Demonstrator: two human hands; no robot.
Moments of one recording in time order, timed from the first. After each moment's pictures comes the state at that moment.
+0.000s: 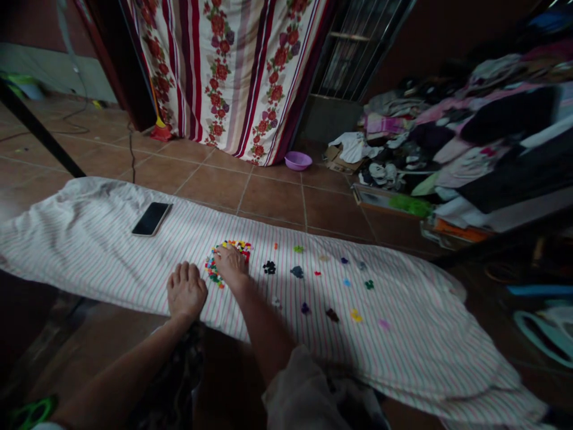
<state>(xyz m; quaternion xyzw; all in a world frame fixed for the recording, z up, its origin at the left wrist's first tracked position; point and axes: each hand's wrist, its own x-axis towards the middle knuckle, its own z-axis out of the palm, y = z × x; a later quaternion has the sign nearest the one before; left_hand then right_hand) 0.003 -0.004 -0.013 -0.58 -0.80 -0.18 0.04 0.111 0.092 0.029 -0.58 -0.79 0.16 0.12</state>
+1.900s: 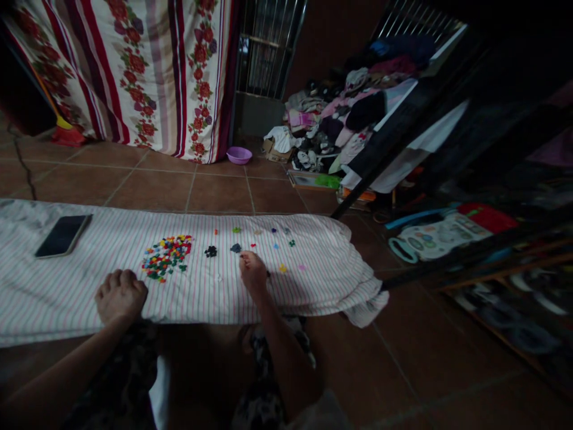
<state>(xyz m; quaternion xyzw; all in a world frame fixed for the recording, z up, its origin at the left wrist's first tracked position) 0.008 -0.014 0.005 -0.58 -0.79 -0.16 0.07 0.329 -0.005 0.017 -0.68 -0.58 0.14 0.44</state>
